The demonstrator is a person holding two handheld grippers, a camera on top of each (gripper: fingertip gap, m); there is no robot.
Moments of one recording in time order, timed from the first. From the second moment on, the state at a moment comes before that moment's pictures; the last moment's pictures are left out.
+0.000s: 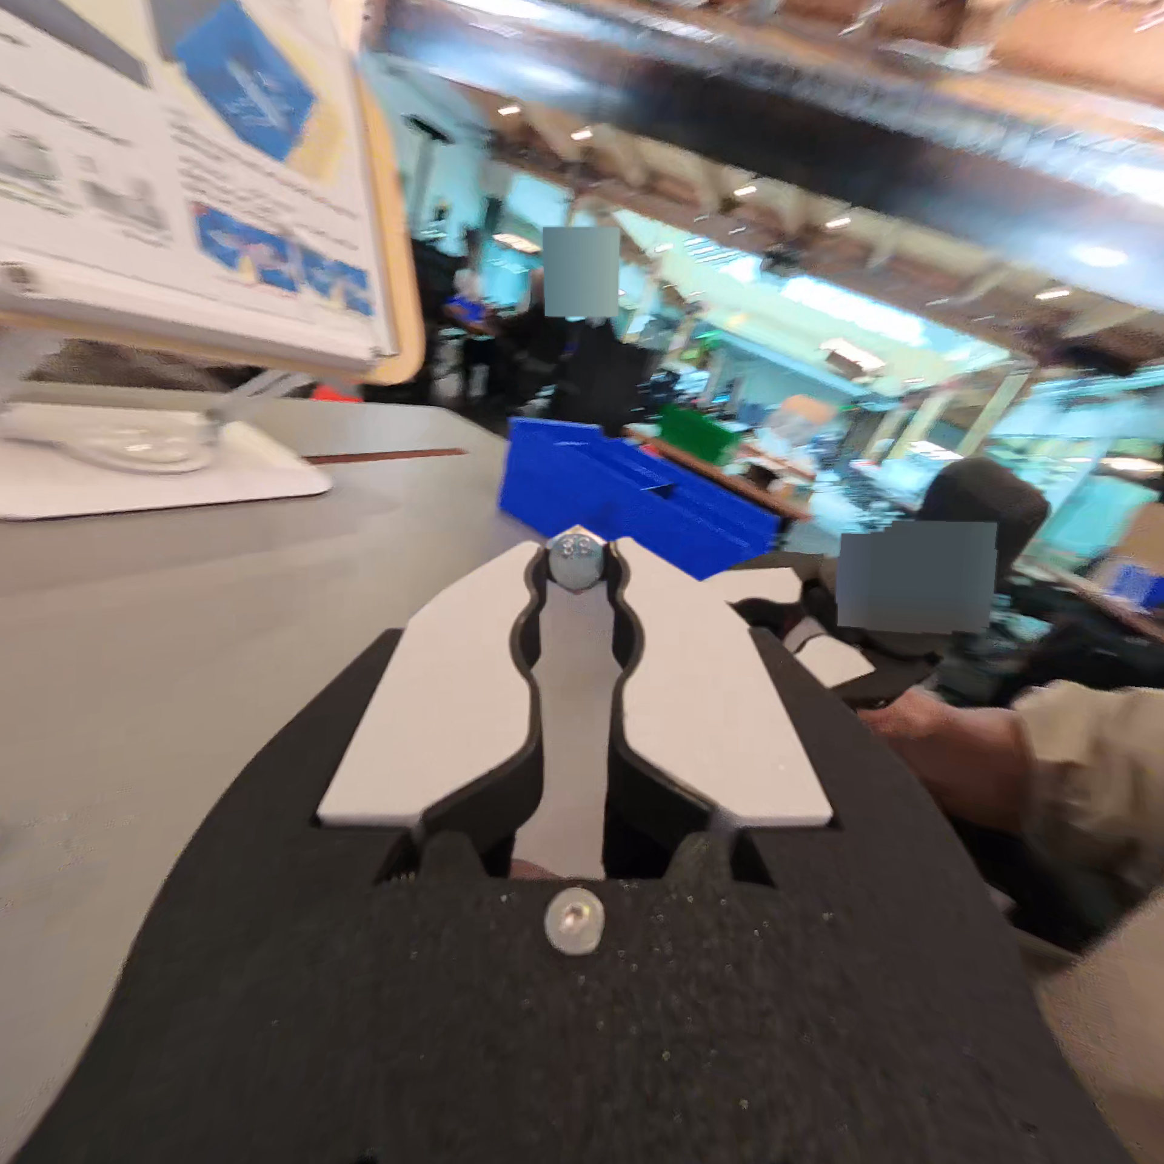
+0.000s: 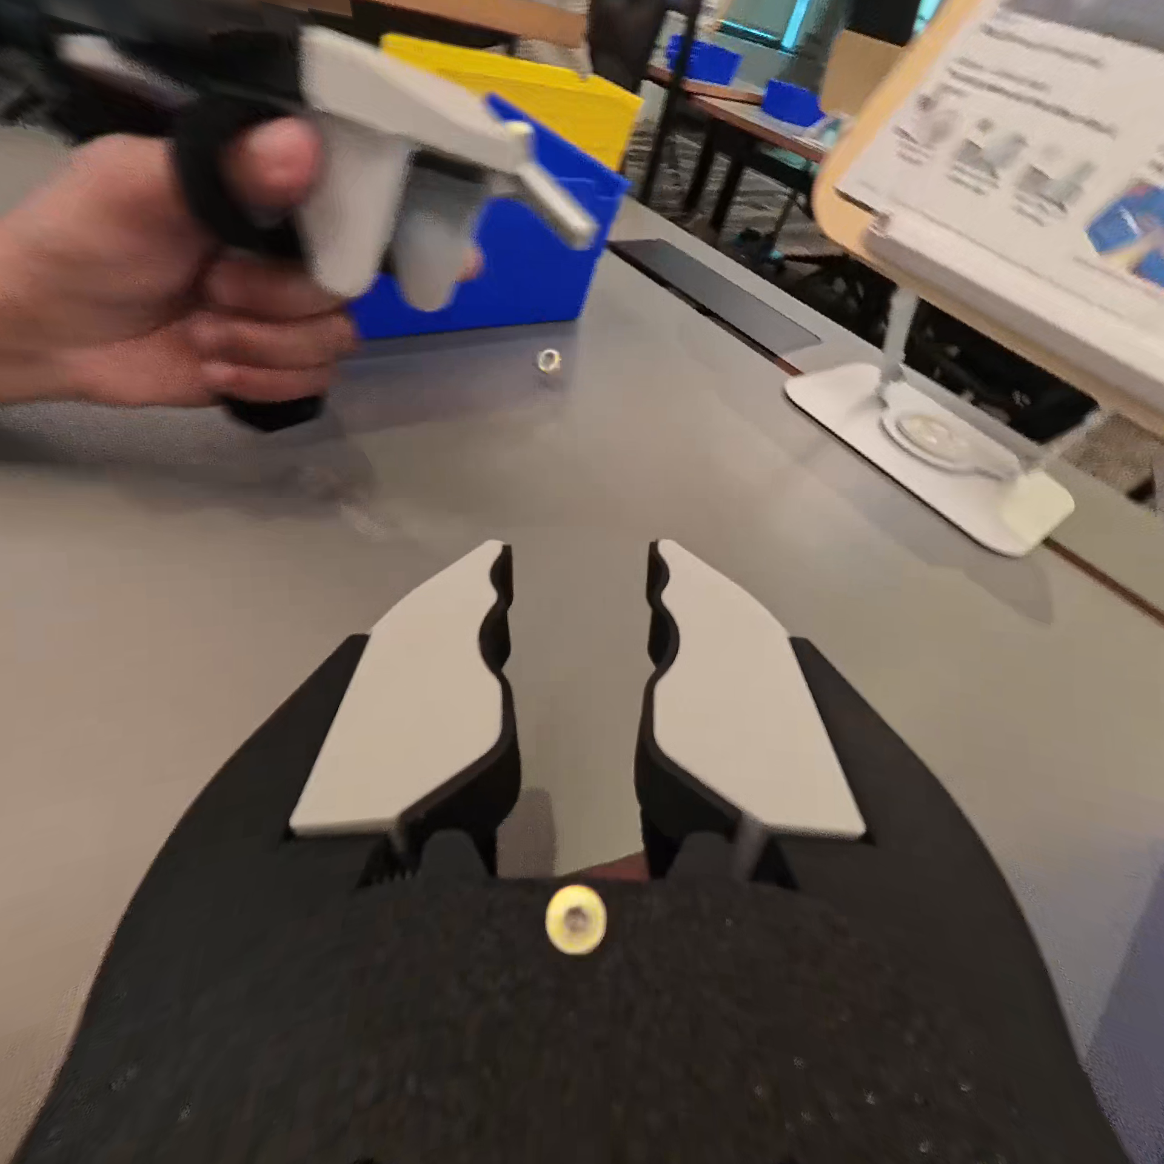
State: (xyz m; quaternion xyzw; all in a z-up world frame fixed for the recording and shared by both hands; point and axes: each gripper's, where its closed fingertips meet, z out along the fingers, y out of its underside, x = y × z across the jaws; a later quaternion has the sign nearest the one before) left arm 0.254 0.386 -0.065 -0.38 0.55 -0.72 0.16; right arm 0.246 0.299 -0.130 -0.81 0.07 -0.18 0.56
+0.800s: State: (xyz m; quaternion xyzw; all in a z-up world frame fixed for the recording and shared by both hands) left arm 0.217 0.419 -0.144 -0.54 0.59 -0.45 0.39; right arm 0.279 0.271 -0.131 -0.77 0.14 -0.20 0.59
